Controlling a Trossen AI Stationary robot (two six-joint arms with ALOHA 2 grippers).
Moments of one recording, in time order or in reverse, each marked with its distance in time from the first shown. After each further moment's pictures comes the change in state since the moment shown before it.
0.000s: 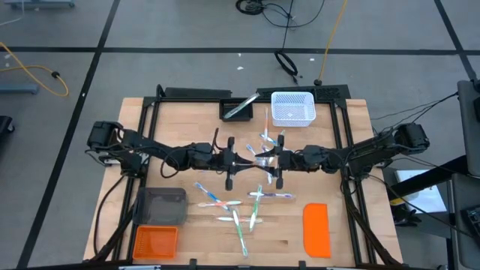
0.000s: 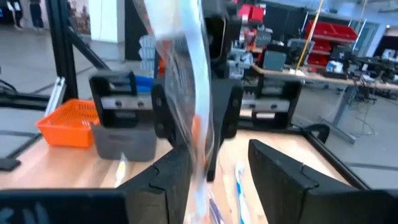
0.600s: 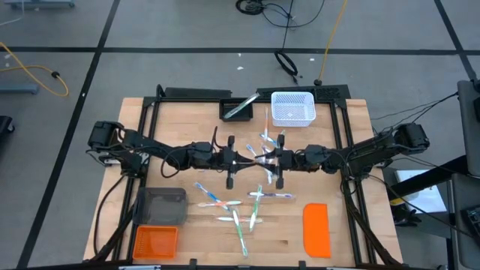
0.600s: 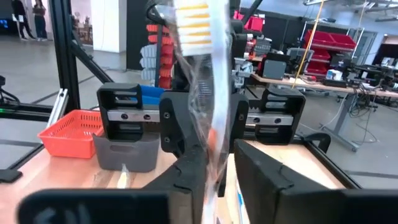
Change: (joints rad) left arm 0.001 0.008 0.000 0.033 0.000 -0.023; right arm 0.000 0.000 0.000 0.035 -0.004 -0.003
